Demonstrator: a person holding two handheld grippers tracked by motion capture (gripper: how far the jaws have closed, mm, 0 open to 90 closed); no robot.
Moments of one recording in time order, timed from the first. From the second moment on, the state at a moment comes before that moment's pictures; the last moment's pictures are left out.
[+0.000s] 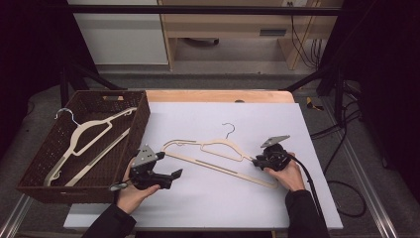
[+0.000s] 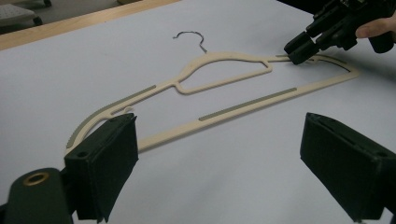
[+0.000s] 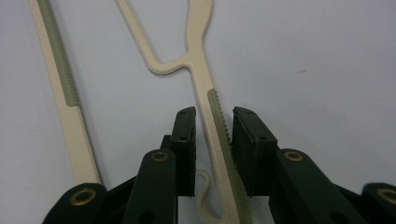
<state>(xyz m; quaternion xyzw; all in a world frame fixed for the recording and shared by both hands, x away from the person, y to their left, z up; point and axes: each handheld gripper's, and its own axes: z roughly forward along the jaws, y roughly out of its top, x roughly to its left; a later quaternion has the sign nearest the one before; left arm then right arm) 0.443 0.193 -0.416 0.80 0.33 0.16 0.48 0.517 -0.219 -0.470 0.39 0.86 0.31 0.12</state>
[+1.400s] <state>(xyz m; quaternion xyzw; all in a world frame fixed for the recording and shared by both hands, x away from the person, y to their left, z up) 0.563 0.097 -0.428 0.85 0.32 0.16 0.39 0.491 -0.218 -0.423 0.29 0.88 0.35 0.17</state>
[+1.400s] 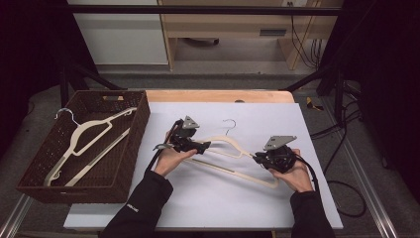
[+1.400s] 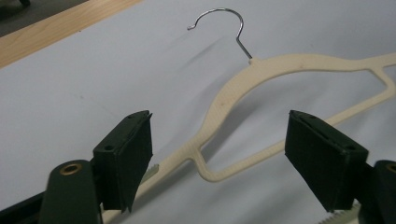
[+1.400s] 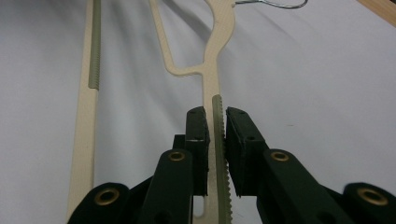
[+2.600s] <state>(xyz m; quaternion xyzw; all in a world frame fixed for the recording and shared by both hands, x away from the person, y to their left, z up) 0.595 0.068 -0.455 0.90 0.26 0.13 0.33 0.488 -0.218 -0.421 0.28 0.88 0.35 0.17</state>
